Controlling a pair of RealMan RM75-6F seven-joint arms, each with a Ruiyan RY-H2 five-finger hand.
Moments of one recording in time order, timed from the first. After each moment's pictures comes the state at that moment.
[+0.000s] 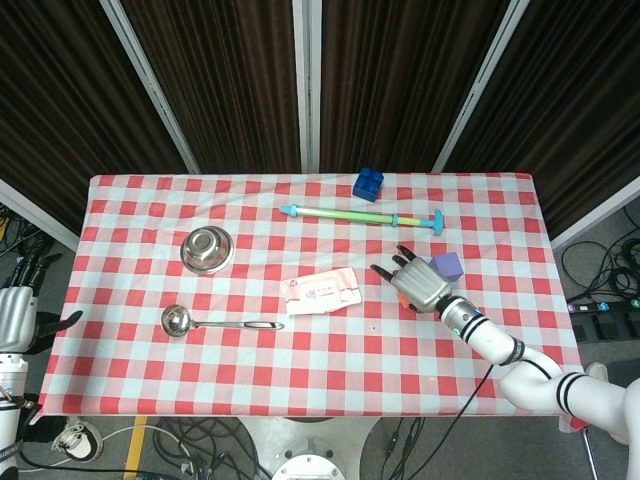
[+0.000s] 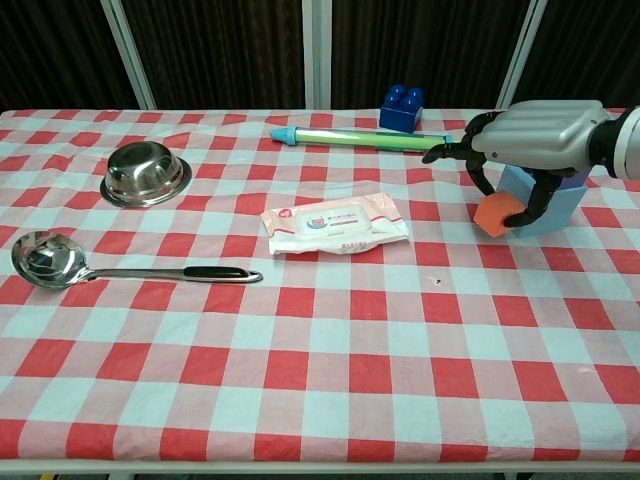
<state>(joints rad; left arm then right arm) -0.19 -1.31 -0.15 -1.23 1.39 1.42 -0.29 0.85 -1.38 0.03 -1.29 -1.47 0.74 -0.21</state>
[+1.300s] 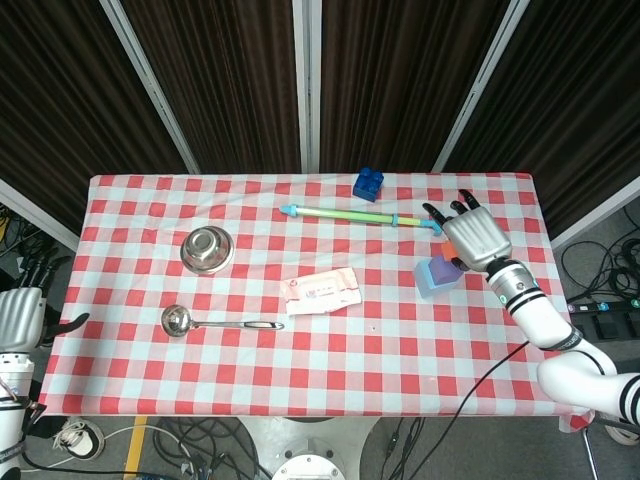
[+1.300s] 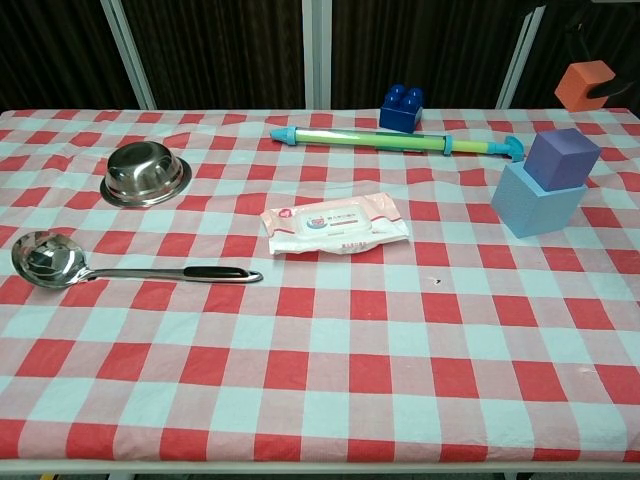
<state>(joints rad) -0.20 -1.31 -0.14 -1.24 1.40 1.40 -0.28 0.84 -1.05 0.15 -1.58 -1.05 0.76 -0.44</state>
